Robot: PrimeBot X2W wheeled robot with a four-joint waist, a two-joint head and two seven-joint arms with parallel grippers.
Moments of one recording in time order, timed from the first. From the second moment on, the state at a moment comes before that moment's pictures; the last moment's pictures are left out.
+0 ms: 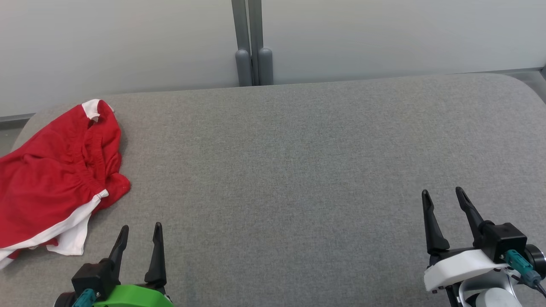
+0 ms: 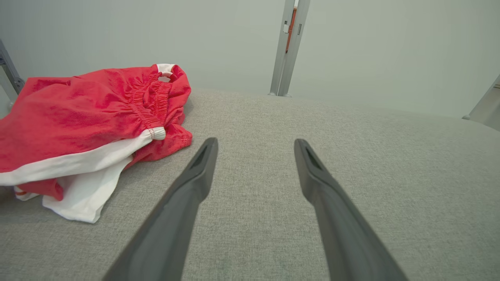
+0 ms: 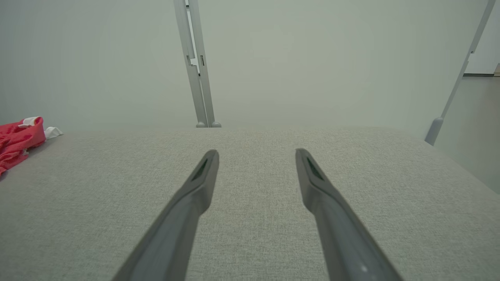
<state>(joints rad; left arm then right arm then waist) 0.03 0.06 -0.01 0.25 -0.24 -0.13 -0.23 0.01 -0.05 -0.05 0.13 0.08 0.13 -0.23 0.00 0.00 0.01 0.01</state>
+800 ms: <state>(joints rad) 0.03 0.06 -0.02 0.27 -0.18 -0.13 -0.26 0.03 -0.05 -0.10 0.14 -0.01 0.13 -0.26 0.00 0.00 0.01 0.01</state>
